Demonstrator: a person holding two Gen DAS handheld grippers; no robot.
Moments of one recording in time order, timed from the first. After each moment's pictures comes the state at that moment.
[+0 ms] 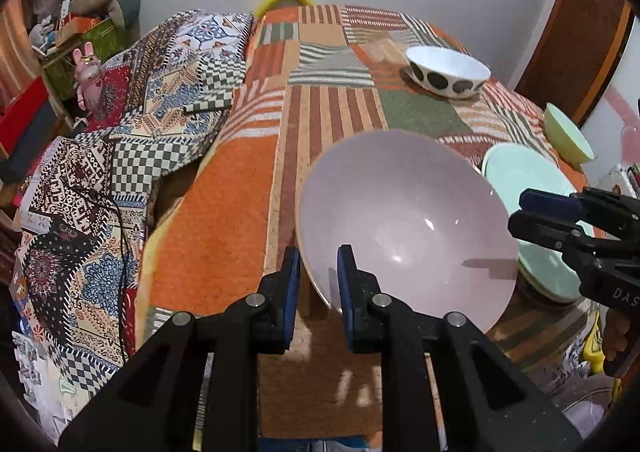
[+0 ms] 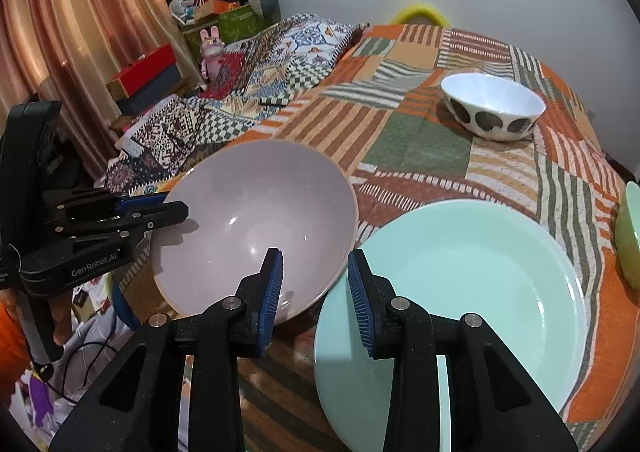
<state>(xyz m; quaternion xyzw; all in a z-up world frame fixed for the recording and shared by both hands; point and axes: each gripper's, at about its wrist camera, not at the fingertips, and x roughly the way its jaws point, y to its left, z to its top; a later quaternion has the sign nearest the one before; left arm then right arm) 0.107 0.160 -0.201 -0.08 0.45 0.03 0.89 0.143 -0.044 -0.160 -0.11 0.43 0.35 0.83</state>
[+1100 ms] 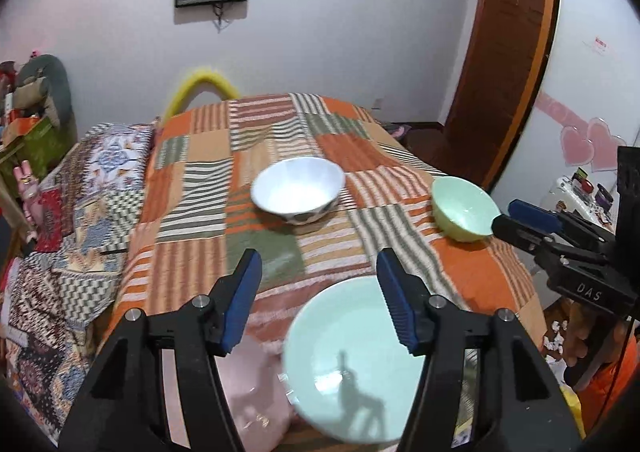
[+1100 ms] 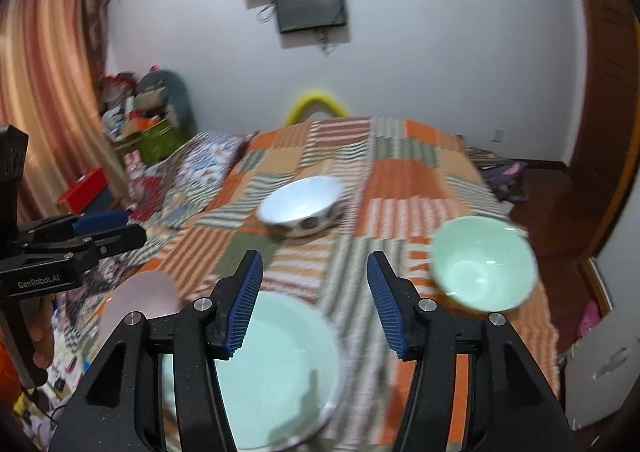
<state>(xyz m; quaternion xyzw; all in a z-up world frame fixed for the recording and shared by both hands) 0.187 0.002 -0.073 -0.03 0.35 -0.08 0.93 0.182 -0.227 -0.066 0.00 0.30 0.22 0.93</state>
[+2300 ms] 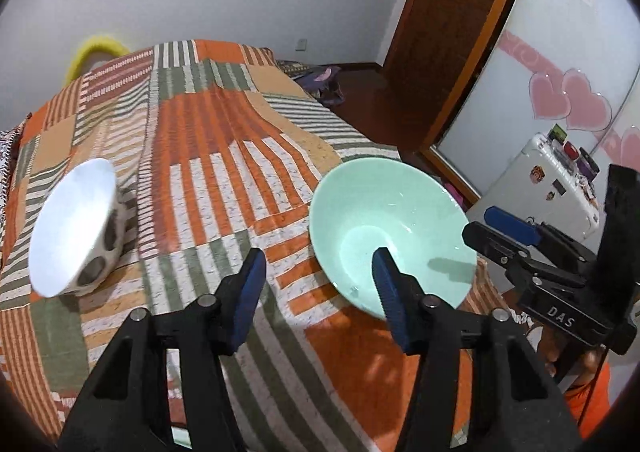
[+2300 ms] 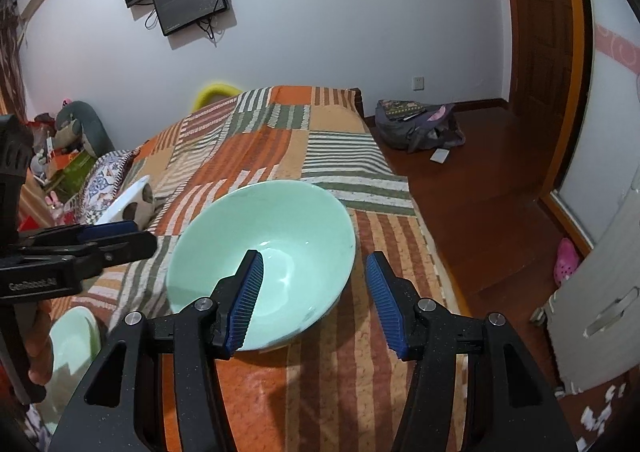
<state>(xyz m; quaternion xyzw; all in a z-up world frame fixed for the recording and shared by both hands) 0.367 -0.192 -0.164 -0.01 0.44 -0.19 0.88 0.266 -0.380 -0.133 0.06 0.35 0.11 0.93</state>
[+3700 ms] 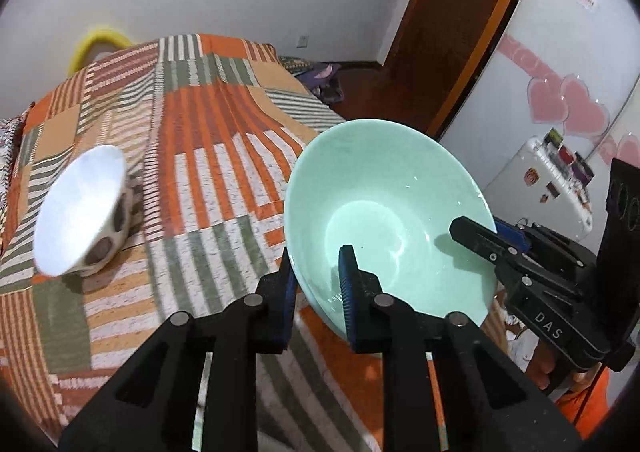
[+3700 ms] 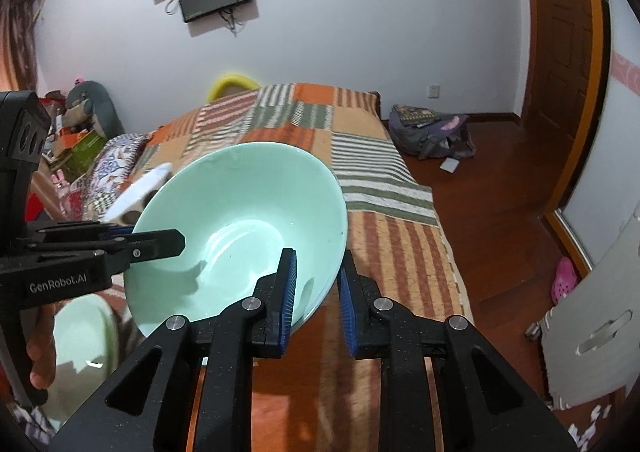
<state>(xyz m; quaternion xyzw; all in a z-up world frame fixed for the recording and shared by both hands) 0.346 -0.178 -0.148 -0.03 0.44 -0.19 0.87 0.258 -0.350 -0.116 0.03 0.35 0.14 0.93</state>
